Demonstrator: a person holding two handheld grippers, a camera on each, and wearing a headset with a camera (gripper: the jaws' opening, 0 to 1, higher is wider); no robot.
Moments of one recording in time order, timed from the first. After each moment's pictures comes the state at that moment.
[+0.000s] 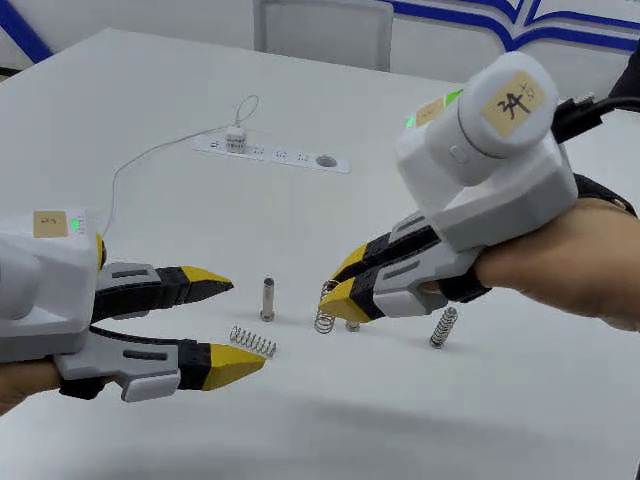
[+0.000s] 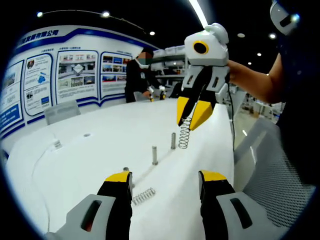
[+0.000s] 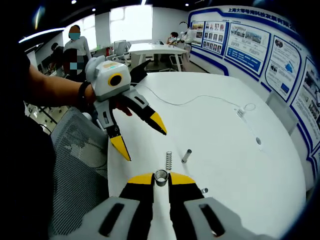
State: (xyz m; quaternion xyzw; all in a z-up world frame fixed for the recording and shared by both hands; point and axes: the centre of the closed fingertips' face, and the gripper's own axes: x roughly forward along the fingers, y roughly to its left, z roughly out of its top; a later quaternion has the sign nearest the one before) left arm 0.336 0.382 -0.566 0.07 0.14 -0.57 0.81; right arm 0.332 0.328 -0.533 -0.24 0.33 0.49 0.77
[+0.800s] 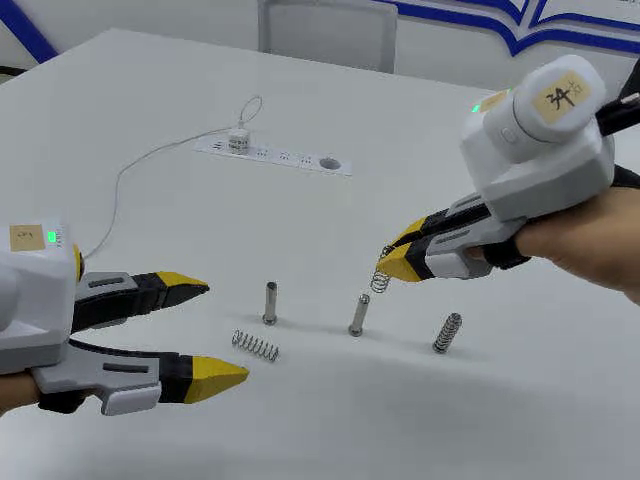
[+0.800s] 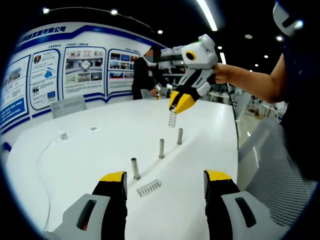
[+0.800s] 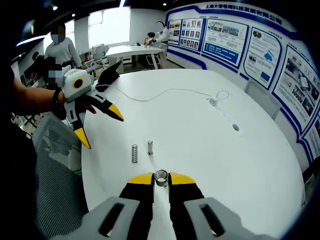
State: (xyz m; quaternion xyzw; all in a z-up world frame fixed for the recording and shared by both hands) left arm 0.340 0.397 -0.574 0.07 0.16 -0.55 0.82; right arm 0.390 0.275 -0.542 -0.22 0.33 0.42 0.82
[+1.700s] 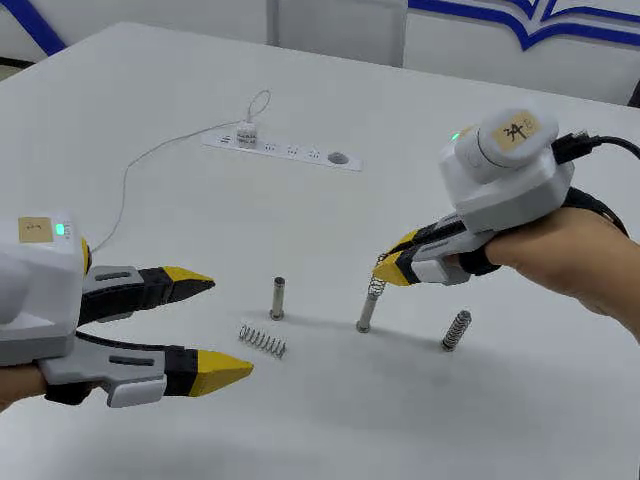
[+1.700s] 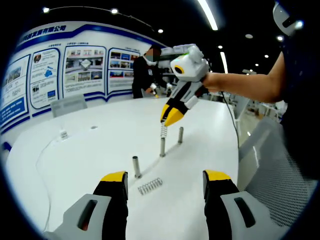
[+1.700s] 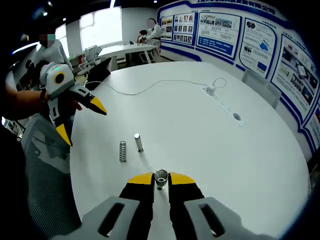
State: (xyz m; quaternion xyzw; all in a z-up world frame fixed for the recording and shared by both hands) left arm 0.343 0.400 -0.577 0.07 0.16 -0.55 0.82; right arm 0.412 0.273 -0.580 -0.20 0.35 0.40 0.82
